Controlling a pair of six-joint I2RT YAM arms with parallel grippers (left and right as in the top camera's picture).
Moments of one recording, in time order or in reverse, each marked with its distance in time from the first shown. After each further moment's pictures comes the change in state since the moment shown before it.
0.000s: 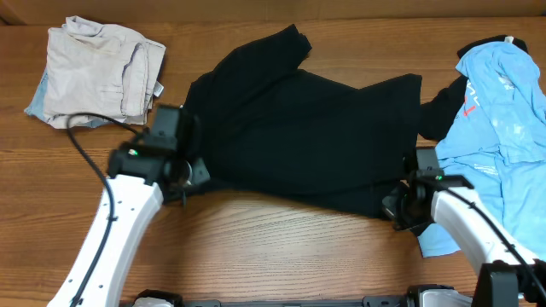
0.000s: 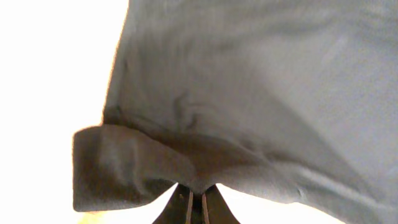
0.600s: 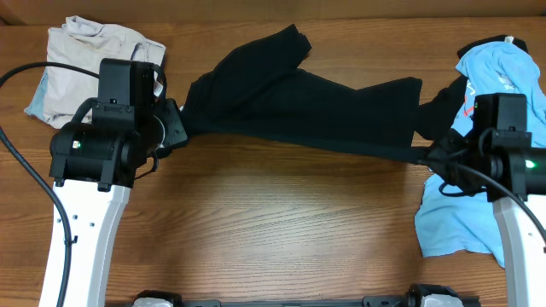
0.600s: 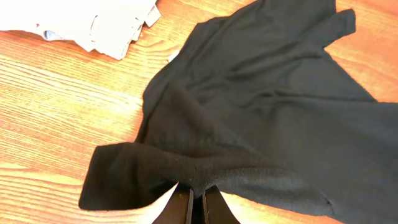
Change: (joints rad) left arm 0.049 0.001 0.410 -0.100 -0.032 0.182; right arm -0.095 -0.209 0.620 -0.468 -0.023 -0.215
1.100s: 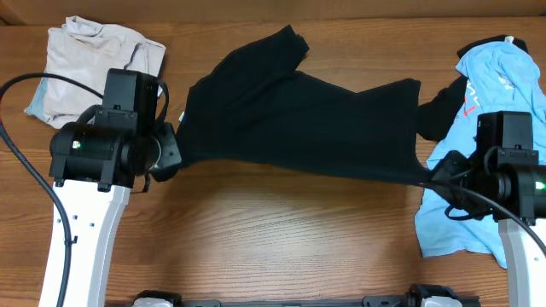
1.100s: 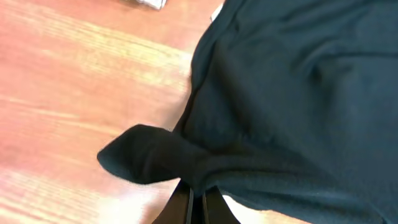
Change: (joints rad) left arm 0.000 0.000 0.002 -0.210 -0.074 0.025; right arm 0.000 -0.066 -0.001 -0.153 0.030 -0.018
